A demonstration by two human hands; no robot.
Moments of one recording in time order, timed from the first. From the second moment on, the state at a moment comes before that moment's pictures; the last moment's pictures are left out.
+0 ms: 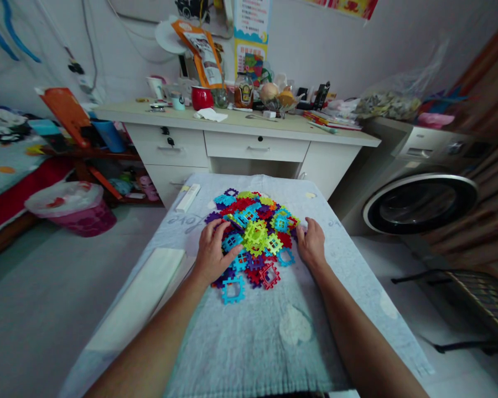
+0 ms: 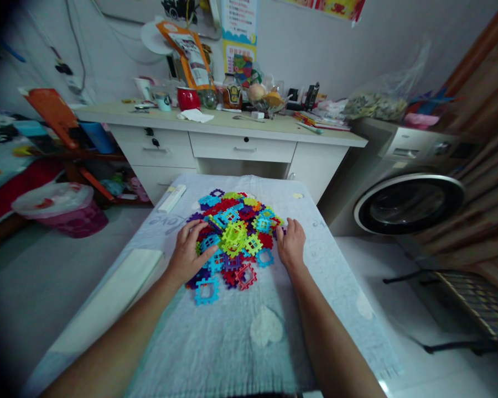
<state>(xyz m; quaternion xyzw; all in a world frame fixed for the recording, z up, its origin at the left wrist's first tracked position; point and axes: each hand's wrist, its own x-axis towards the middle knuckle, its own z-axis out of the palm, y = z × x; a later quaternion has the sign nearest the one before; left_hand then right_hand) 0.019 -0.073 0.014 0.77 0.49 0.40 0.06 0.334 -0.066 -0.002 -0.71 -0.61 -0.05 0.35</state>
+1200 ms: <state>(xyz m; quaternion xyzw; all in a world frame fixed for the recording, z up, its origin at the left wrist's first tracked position) -0.007 -0.128 0.004 0.83 0.52 0.16 0.13 0.317 -0.062 -0.014 -0.64 -0.72 0.04 0.28</state>
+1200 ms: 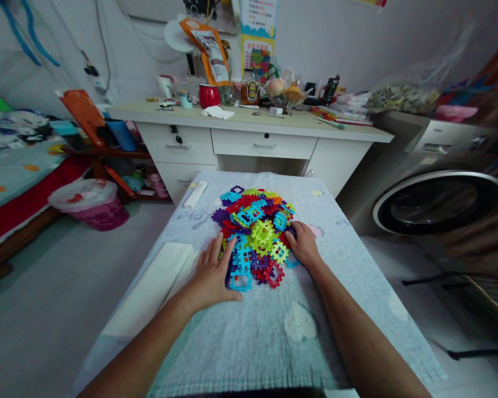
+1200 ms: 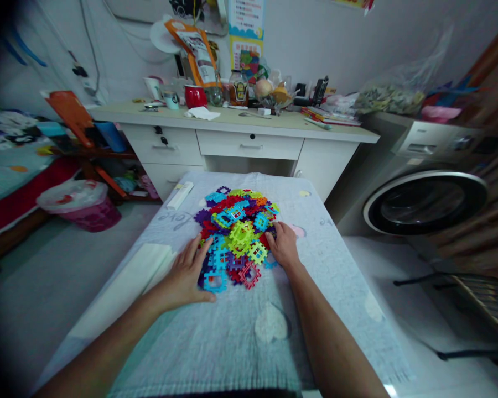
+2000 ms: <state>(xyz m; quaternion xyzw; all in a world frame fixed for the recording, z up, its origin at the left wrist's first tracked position) 0.025 -0.091 -0.005 0.82 0.47 0.31 0.09 0.320 -0.061 -0.015 -0.63 -0.72 0.03 0.29</state>
